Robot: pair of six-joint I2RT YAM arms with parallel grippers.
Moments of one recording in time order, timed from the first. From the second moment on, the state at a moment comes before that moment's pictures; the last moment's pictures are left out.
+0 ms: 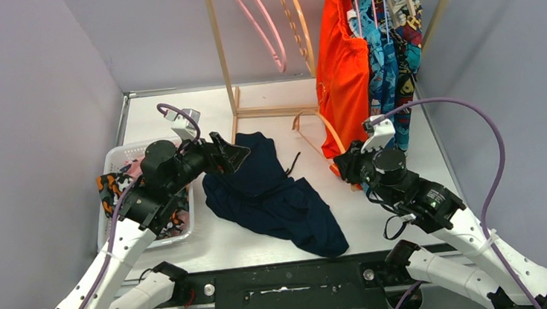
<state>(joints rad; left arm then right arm) -0.49 0.90 0.90 -0.17 0.24 -0.53 0.75 0.74 0.90 -0.55 0.30 0.45</state>
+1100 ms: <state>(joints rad) -0.49 0.94 0.92 -0.27 0.19 -0.57 0.56 1.11 1.35 -0.22 0.33 0.01</state>
